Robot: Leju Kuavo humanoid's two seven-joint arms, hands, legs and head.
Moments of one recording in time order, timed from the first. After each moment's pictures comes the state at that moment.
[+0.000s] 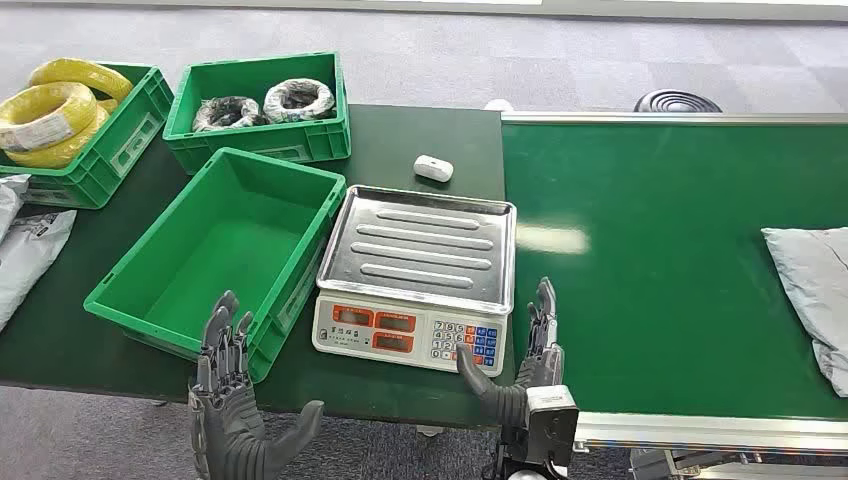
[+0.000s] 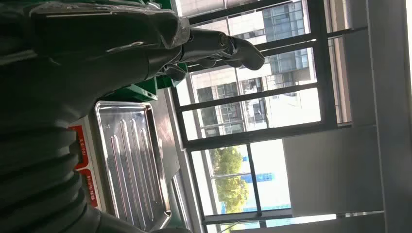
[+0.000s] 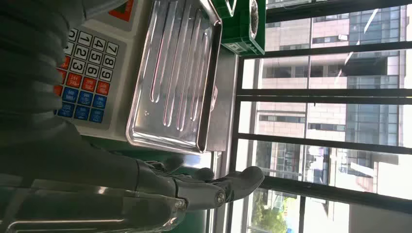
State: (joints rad) left arm 0.15 0.02 -0.63 -1.83 0.00 0.61 -0.70; right arm 0.08 0.16 0.45 -1.39 0.24 -0.64 -0.62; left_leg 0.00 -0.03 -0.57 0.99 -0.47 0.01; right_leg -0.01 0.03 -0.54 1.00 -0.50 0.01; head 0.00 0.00
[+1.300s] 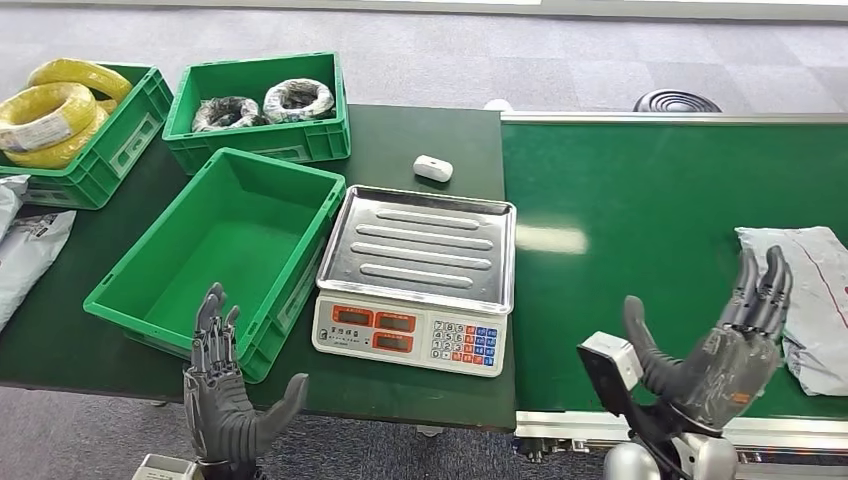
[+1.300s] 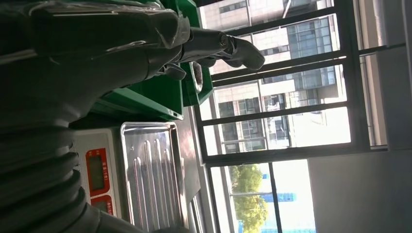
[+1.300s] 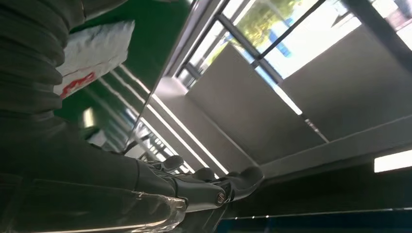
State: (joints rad) left arm 0.16 -0.06 -0.47 -1.75 0.02 0.53 -0.70; right arm 0.08 0.31 -0.19 -1.74 1.34 -0.70 -0.34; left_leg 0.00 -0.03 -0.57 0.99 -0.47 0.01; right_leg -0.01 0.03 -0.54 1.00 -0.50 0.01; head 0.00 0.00
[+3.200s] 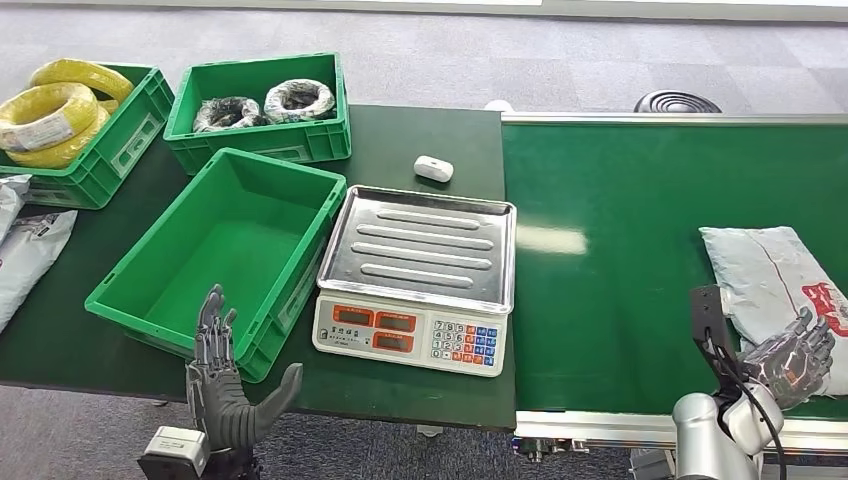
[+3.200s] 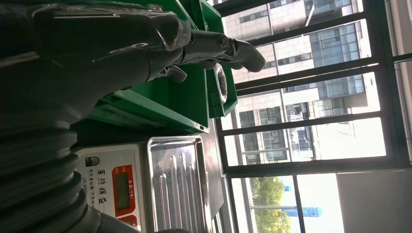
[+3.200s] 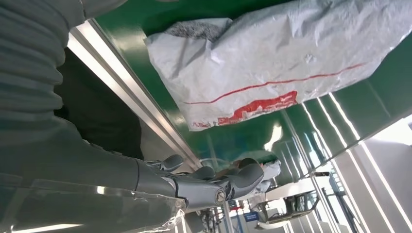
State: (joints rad) left arm 0.16 -0.14 -0.33 -1.65 0.00 0.44 -0.70; right arm -0.36 -0.07 -0.55 -0.80 1.36 -0.67 0.11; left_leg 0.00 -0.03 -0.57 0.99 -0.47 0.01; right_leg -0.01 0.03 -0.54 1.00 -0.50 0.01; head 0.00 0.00
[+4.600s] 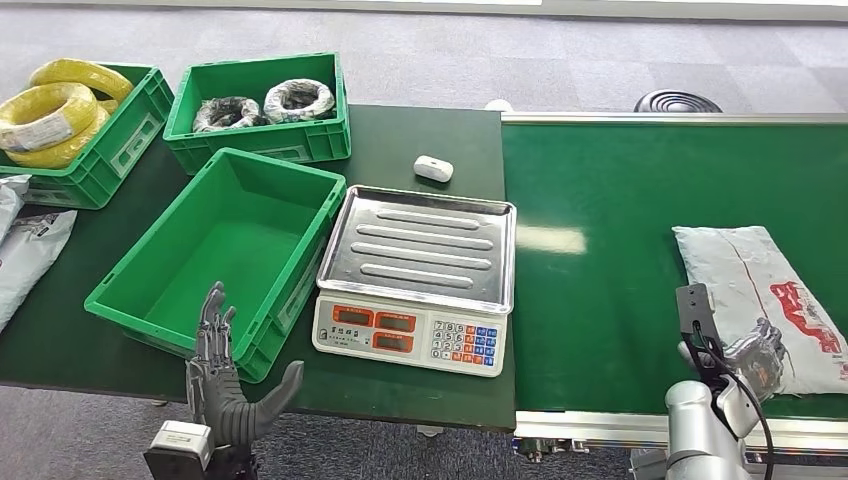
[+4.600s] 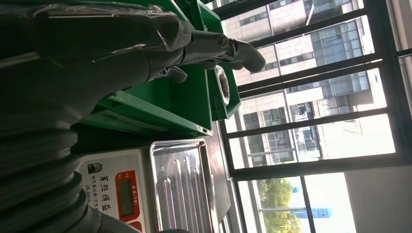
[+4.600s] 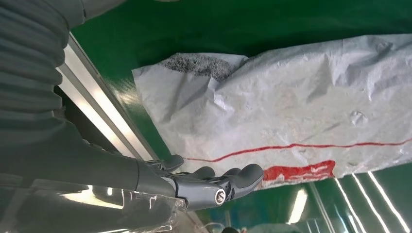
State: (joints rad) left arm 0.16 -0.16 -0.29 -1.66 -0.07 0.41 -0.67; right arm -0.46 -0.05 -0.65 -0.64 1.33 -0.48 0.11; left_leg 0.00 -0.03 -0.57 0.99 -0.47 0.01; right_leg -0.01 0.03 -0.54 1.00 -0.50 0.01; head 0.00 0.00
